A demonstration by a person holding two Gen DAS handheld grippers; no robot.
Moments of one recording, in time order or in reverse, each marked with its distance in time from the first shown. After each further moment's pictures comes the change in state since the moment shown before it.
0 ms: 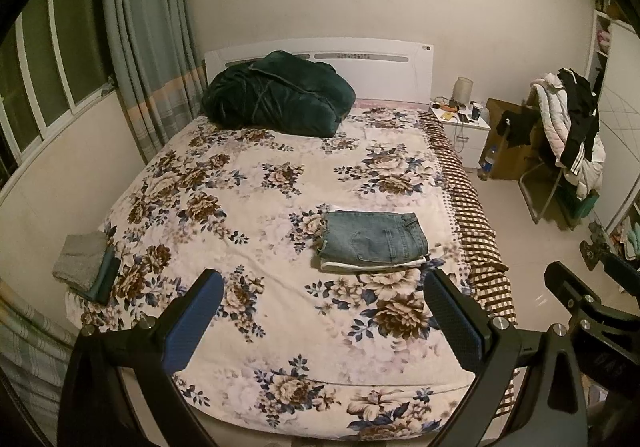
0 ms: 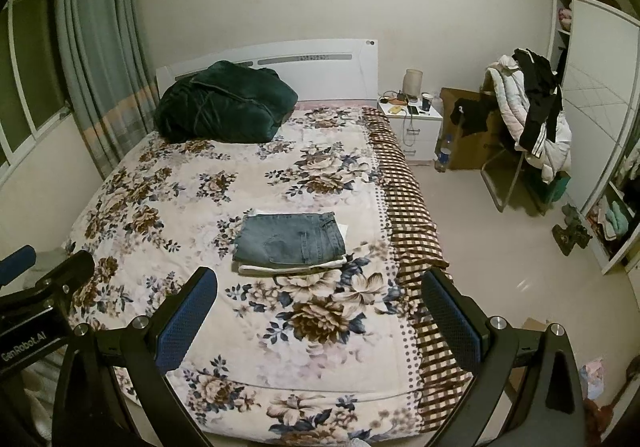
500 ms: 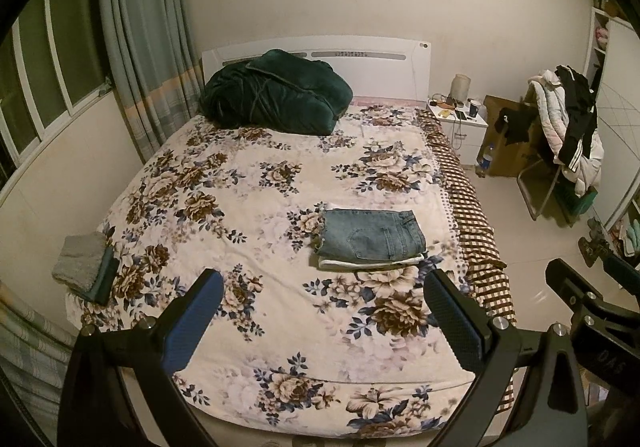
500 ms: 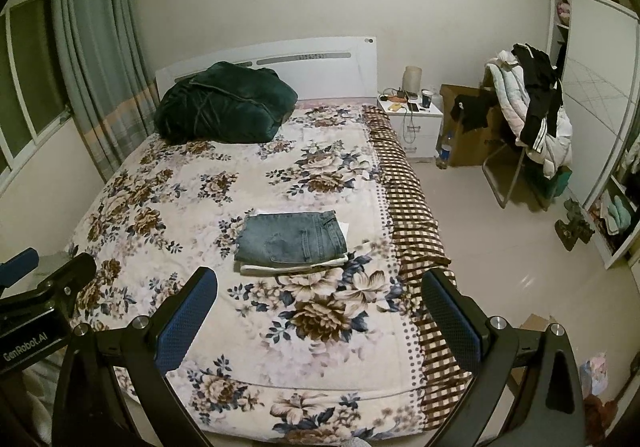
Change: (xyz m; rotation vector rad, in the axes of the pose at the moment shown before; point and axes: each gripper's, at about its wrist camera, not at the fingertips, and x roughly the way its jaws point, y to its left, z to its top) left arm 0.001 -0.004 -0.002 0.002 0.007 -0.007; right arm 0.002 -0.008 -0.007 0.005 -0.002 0.010
